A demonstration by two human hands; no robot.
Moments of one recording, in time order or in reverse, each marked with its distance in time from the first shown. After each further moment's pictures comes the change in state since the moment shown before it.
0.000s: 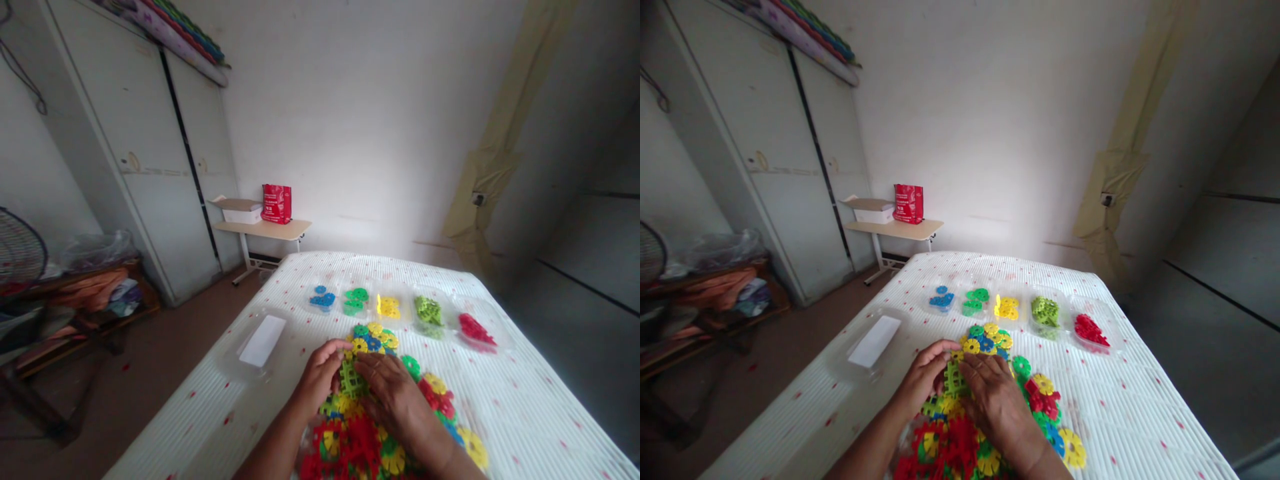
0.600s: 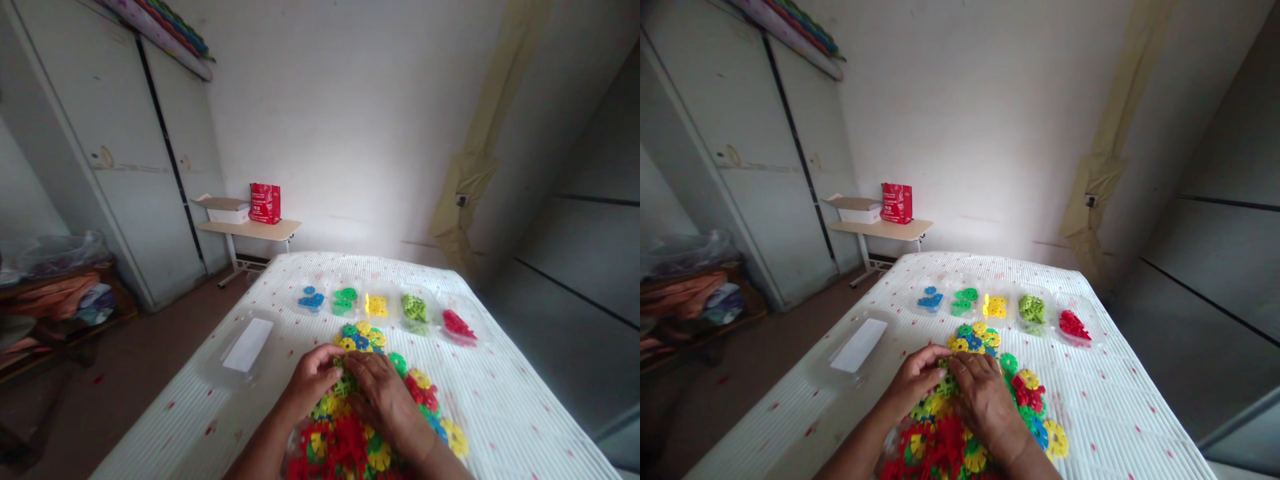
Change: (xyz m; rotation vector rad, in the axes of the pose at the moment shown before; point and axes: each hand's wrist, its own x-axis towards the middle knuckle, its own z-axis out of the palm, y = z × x) left_hand -0.003 0.003 0.000 0.022 -0.136 0.076; right_hand -0.001 -0.001 0.001 -0.007 -0.002 0.062
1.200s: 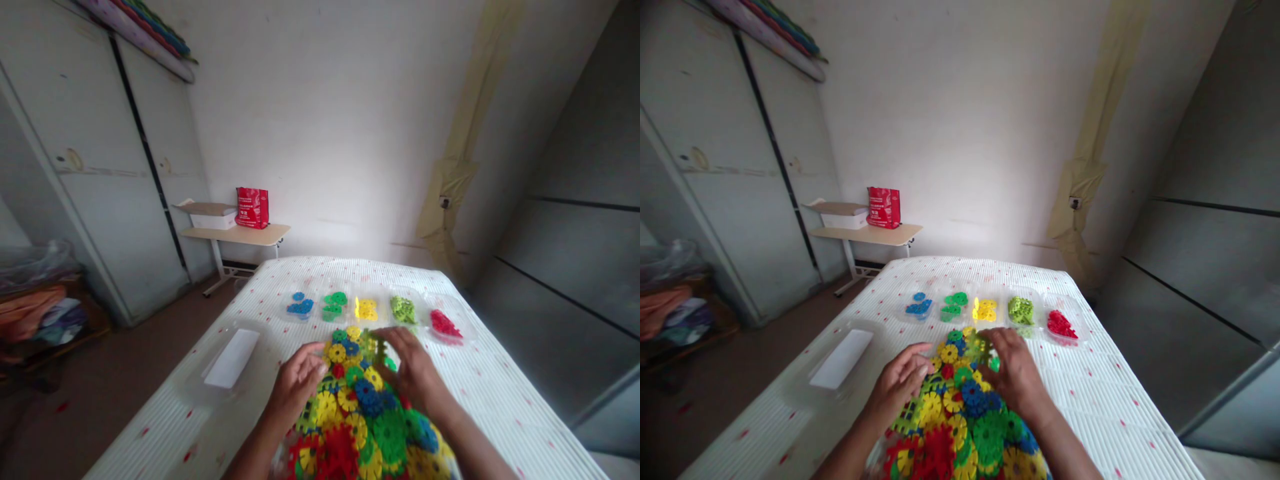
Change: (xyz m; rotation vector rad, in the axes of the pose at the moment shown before) left_hand 0.002 -0.003 -0.007 0.045 0.091 0.140; right_hand -0.003 0.057 -0.041 0.001 0.243 0.145
